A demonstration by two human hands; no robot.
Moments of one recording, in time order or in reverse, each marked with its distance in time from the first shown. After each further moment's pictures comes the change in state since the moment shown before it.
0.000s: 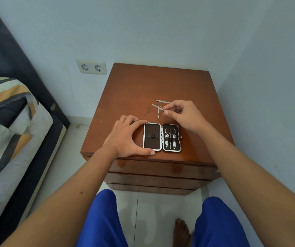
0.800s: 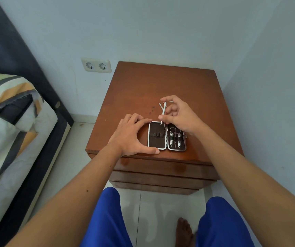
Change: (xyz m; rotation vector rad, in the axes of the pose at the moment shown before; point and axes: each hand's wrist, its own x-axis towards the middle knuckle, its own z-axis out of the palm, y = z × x) left_hand 0.001 0.001 0.002 0.017 0.014 0.011; right_hand -0.001 -0.010 0.023 0.199 -0.133 -0.008
